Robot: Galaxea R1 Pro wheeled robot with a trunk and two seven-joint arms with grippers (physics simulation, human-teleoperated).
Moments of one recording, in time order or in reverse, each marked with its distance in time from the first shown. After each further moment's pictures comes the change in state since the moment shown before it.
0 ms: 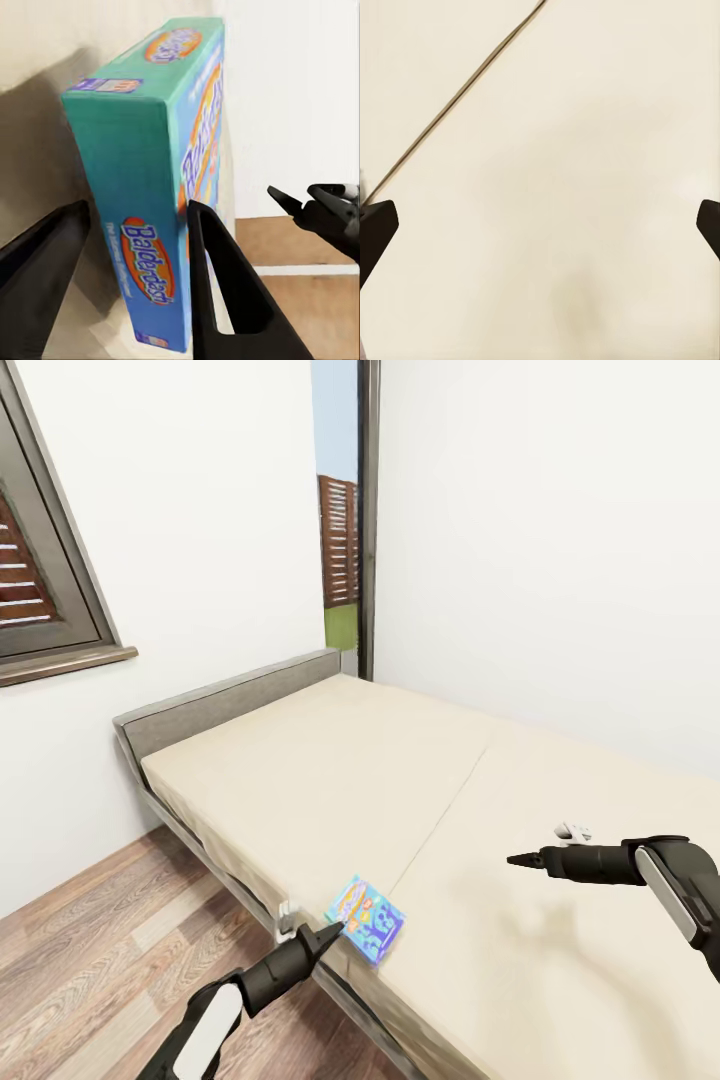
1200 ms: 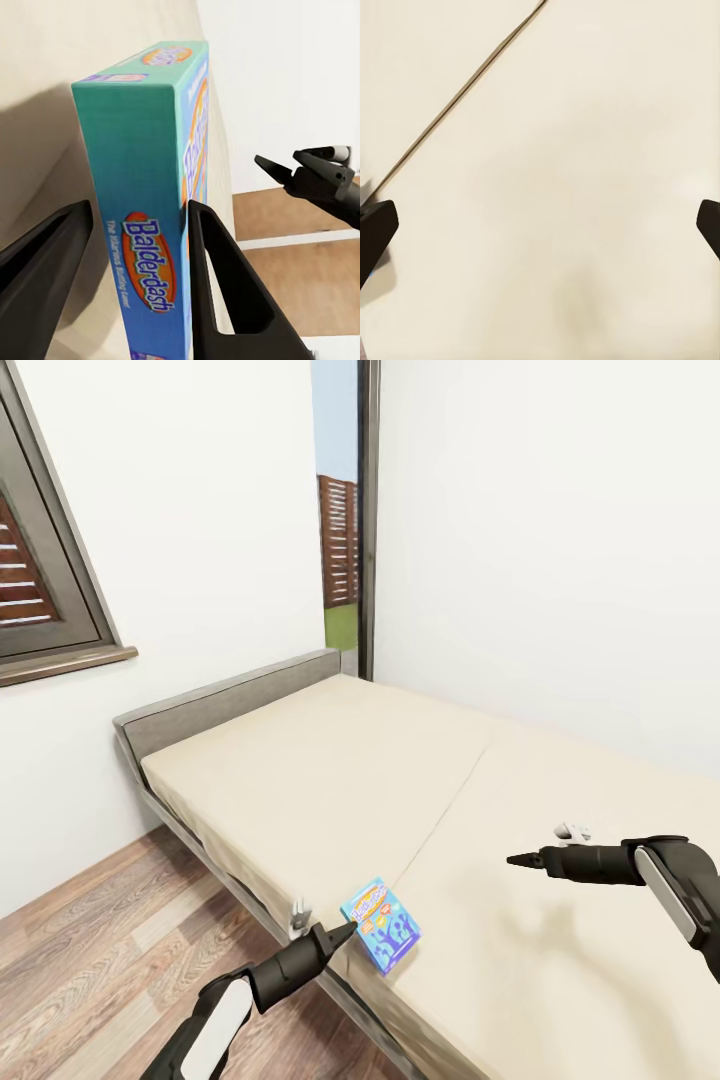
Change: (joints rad) left arm 0.006 0.000 -0.073 -0.068 -0.029 -0.001 -0.001; right arm 0.000 0.001 0.000 0.000 0.000 0.000 0.000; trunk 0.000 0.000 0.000
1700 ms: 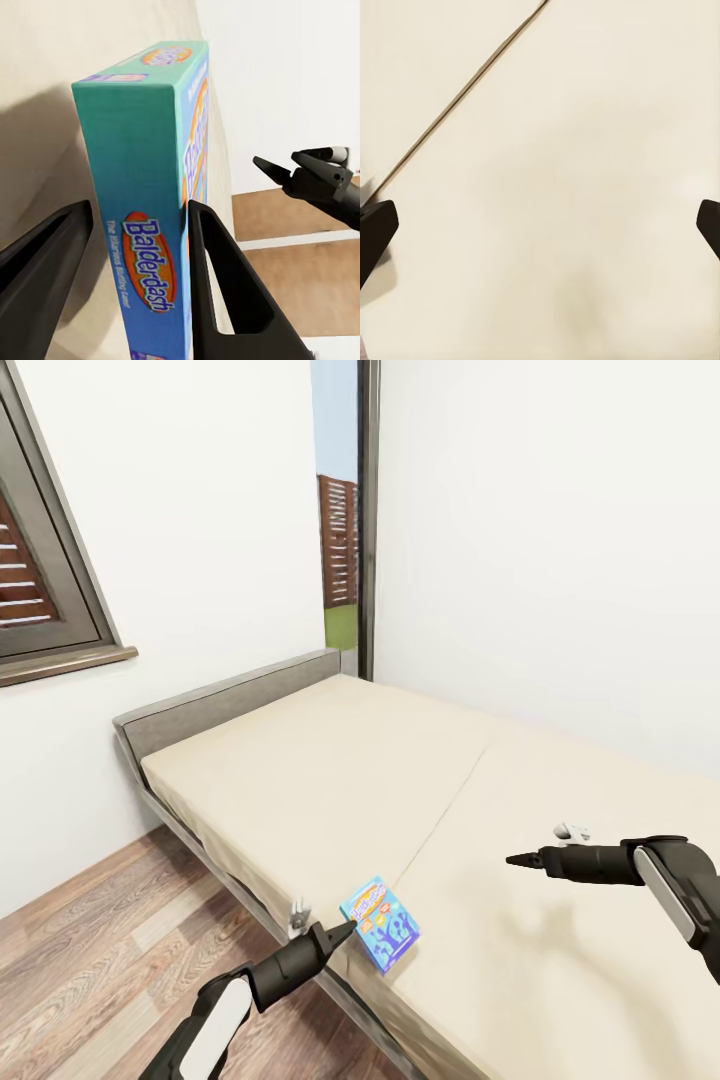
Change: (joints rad) left arm 0.000 0.002 0.002 -0.004 0.001 0.001 -0.001; right arm 0.000 0.002 0.000 0.000 0.000 0.000 0.000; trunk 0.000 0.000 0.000
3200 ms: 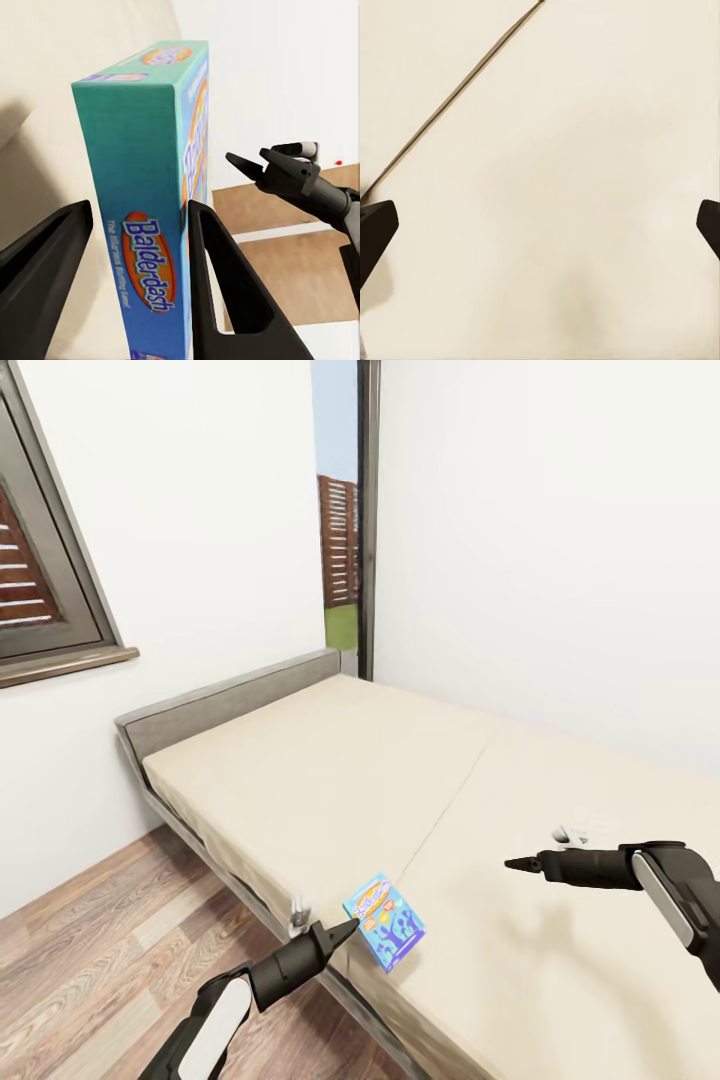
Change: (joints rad) left arm 0.008 0.002 -0.005 -0.025 0.002 0.015 -0.044; right arm 0.015 0.006 0.001 0.001 0.004 -0.028 -0.004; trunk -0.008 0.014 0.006
